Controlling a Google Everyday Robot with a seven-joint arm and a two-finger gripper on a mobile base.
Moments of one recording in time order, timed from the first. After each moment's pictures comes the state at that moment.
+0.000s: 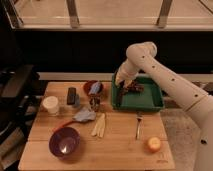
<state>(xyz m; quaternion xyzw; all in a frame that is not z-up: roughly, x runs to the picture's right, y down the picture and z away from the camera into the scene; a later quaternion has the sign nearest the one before) 0.087 -0.035 0.799 -0.08 -0.26 -0.61 0.74</state>
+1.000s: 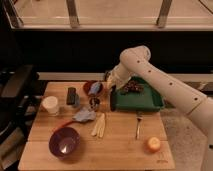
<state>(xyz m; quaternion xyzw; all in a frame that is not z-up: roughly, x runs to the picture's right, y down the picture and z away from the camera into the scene) 0.034 -0.008 0.780 -0.02 -0.29 -0.67 0.68</state>
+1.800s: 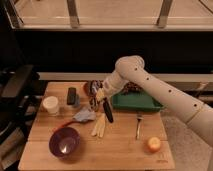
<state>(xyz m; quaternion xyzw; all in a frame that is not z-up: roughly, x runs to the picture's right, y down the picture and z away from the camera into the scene) -0.007 0.043 0.751 0.05 -0.38 -0.75 0.55</state>
